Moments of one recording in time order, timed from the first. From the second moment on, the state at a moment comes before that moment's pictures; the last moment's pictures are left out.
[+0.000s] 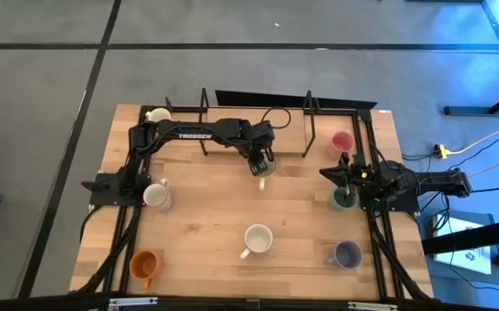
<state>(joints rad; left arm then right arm) 0.25 2.02 1.65 -0.75 -0.01 -0.17 0.06 0.00 0.01 0.04 0.16 0.41</state>
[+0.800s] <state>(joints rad) 0.24 2.01 1.80 -0.88 -0.02 -0.11 0.06 0.00 0.01 0.04 0.16 0.41</state>
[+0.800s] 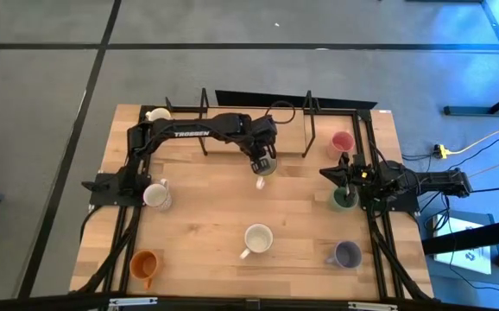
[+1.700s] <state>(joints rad) 0.68 1.96 2.01 -1.13 -0.12 0.09 0.06 0.00 0.01 0.04 0.17 0.42</state>
